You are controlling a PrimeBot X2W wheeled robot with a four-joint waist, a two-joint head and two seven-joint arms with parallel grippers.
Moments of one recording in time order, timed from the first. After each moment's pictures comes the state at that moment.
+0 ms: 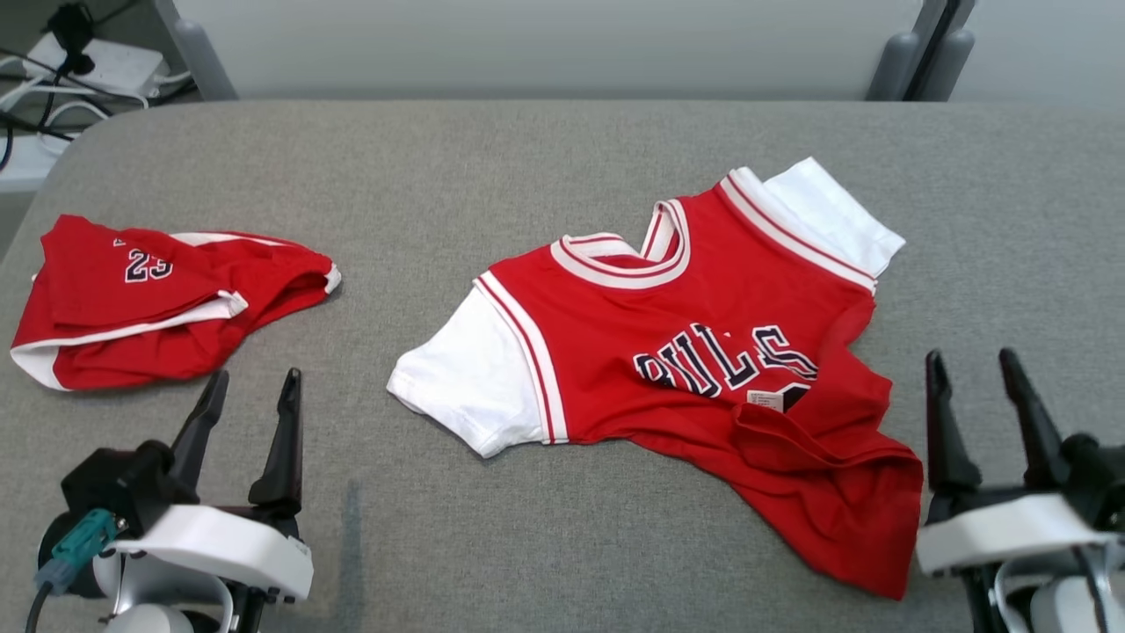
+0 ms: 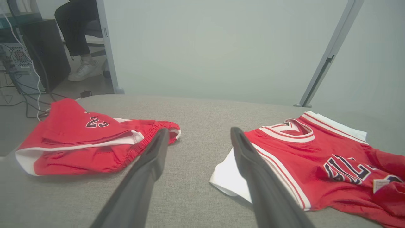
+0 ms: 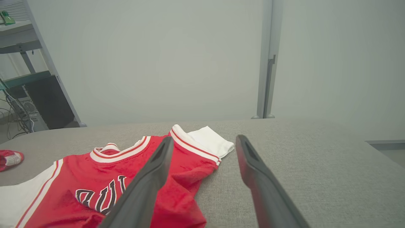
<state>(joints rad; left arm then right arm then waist) -0.08 0.42 -0.31 -0.06 -0.63 0.24 -0.10 -0.14 -0.07 -0.04 0.20 0.19 0.13 -0.25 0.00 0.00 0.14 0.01</state>
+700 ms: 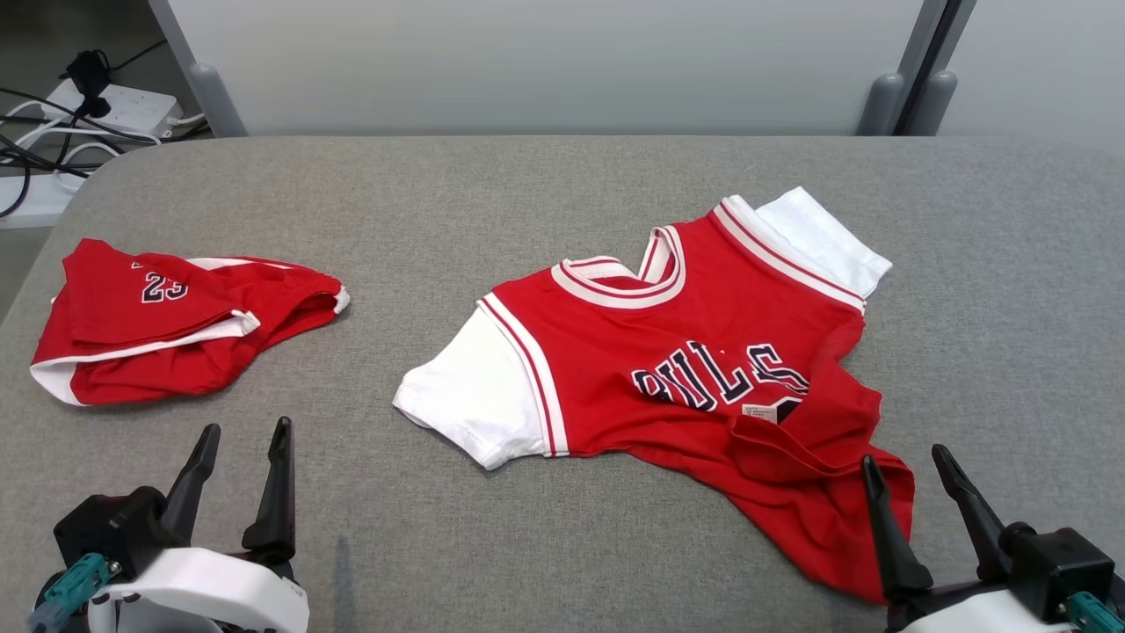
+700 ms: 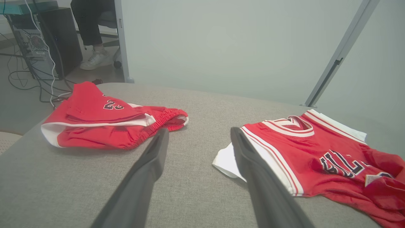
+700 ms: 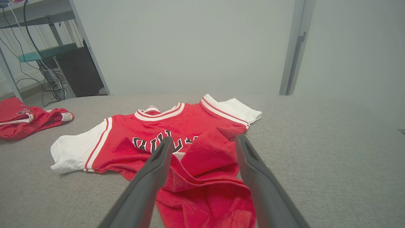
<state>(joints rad) 0.04 0.43 -0.29 -0.12 -0.66 0.30 -0.08 0.11 -0.04 0.04 -0.03 0.15 0.13 -0.11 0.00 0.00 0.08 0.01</state>
